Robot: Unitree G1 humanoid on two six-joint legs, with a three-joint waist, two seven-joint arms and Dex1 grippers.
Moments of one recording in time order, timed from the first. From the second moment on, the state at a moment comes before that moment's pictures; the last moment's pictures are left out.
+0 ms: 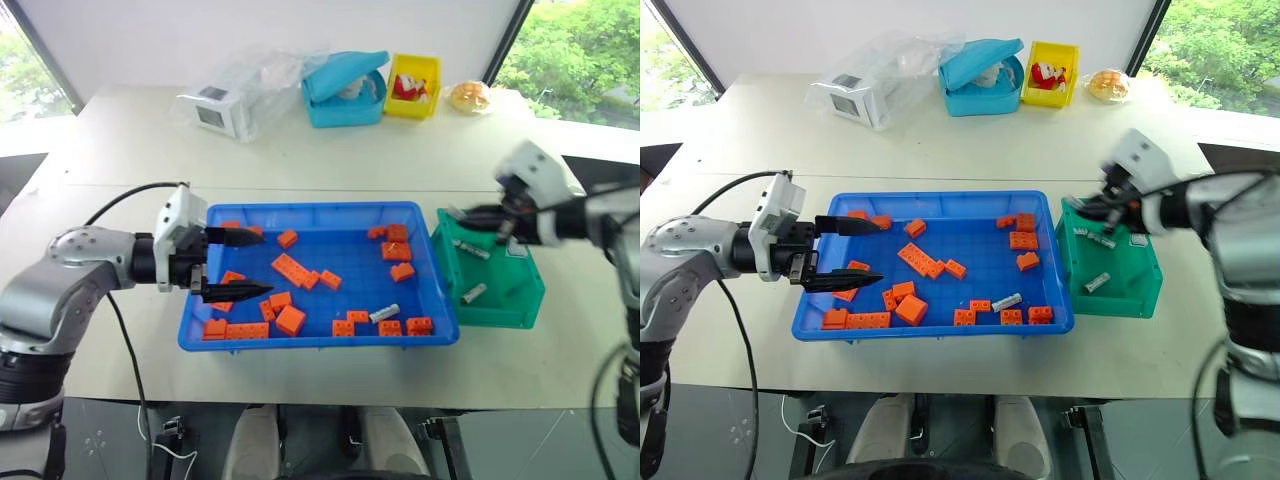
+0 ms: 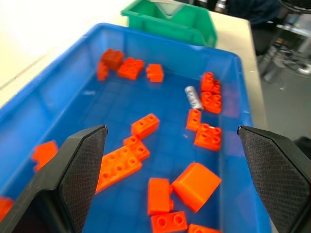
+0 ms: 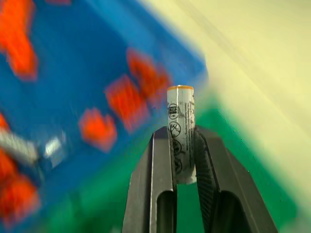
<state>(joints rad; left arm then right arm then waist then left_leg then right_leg) -0.39 0.87 0.05 -0.27 -0.68 0.64 -1.21 -0.50 -0.97 -0.15 -0.24 0.07 1.07 1.19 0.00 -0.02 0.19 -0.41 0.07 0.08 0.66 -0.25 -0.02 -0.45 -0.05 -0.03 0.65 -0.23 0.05</state>
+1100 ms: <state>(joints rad) -0.39 0.86 0.03 -0.31 -0.66 0.66 -1.19 -0.89 -0.79 0.51 0.26 -0.07 -0.06 1.61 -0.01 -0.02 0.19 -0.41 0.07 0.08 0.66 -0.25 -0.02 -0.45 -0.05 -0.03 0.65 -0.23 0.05</state>
